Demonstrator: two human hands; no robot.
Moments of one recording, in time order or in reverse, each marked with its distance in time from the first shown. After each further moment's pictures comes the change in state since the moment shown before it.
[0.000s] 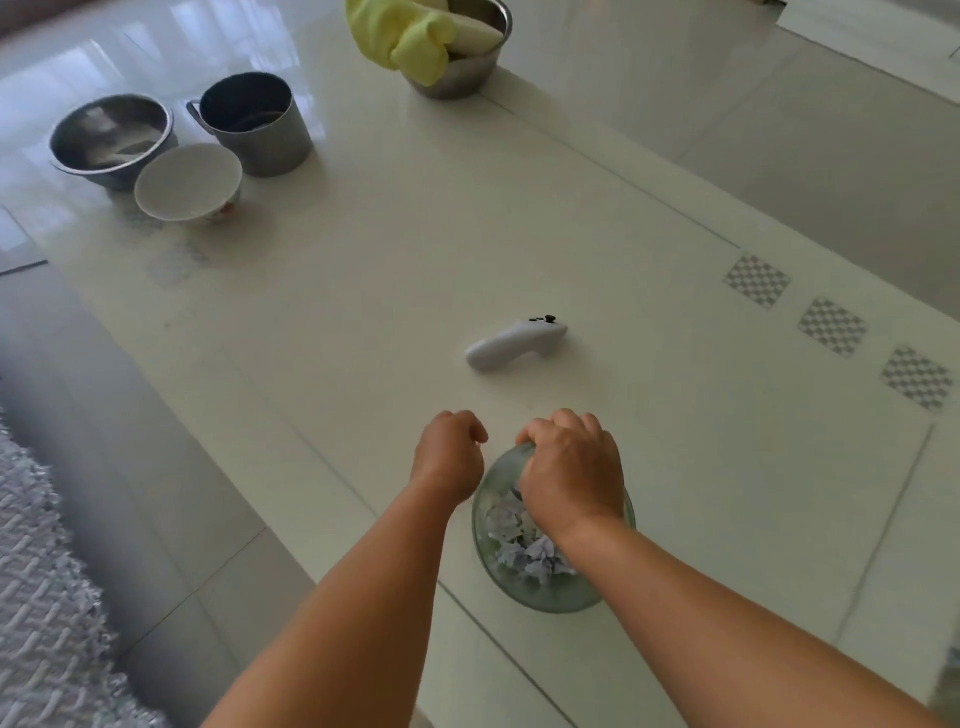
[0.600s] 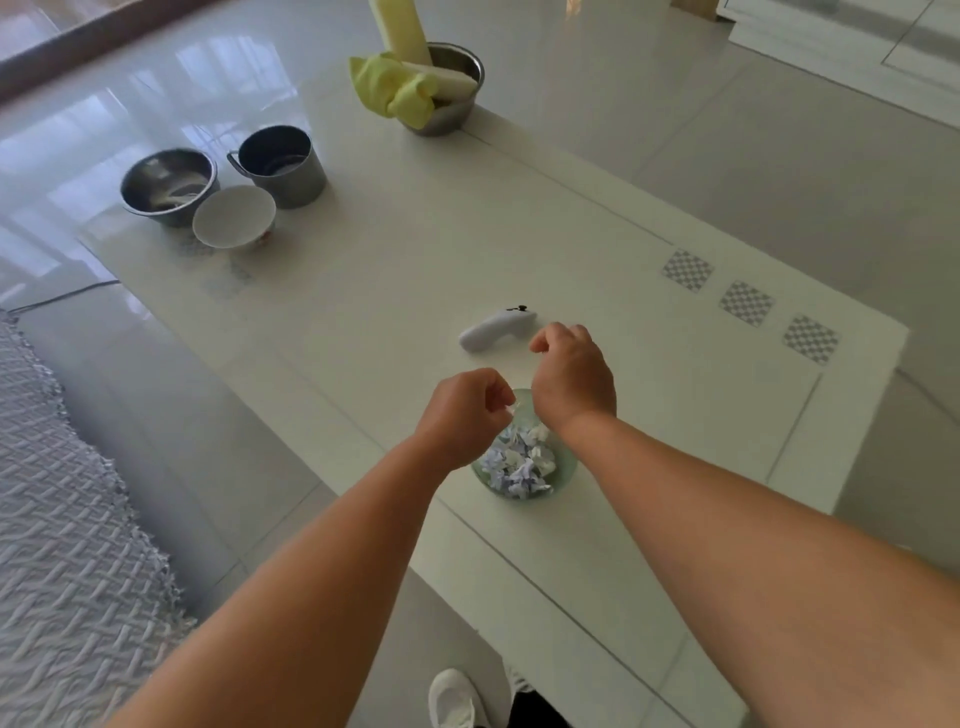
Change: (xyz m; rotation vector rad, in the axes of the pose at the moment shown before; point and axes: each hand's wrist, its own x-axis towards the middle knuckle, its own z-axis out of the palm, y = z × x) left_hand -0.129 0.069 -0.087 -0.124 -0.054 0.281; right_hand -0.034 -0.019 -0.102 0.228 0.160 0.089
